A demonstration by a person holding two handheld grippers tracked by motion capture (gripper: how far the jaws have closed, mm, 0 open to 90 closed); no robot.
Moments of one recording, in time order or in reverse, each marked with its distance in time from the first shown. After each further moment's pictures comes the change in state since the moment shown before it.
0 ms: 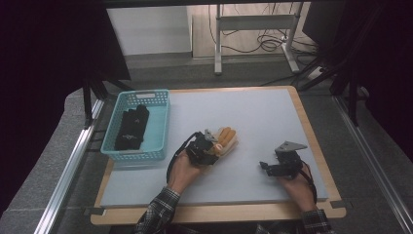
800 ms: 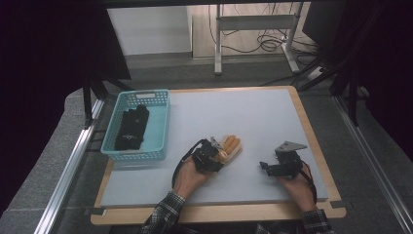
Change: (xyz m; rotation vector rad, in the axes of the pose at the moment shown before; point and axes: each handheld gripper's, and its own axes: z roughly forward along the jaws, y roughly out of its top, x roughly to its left) left arm -0.017 -0.009 0.028 0.043 -0.036 0.009; right arm 0.000 0.000 0.000 0.001 0.000 -0.001
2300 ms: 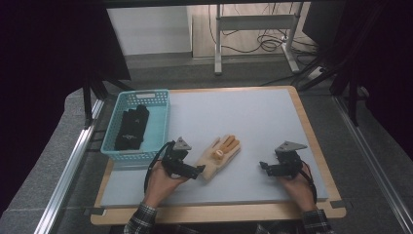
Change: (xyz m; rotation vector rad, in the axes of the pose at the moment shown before) left arm 0.031 -0.049 -0.064 -0.175 -0.017 -0.100; right arm 0.000 0.000 0.000 0.001 0.000 0.001
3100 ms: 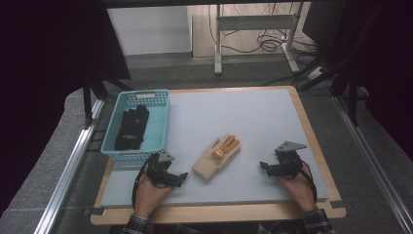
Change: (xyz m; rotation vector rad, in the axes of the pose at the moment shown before) left arm 0.031 -0.075 -0.004 0.038 0.147 -0.064; right arm 0.000 0.000 0.000 0.003 0.003 0.000
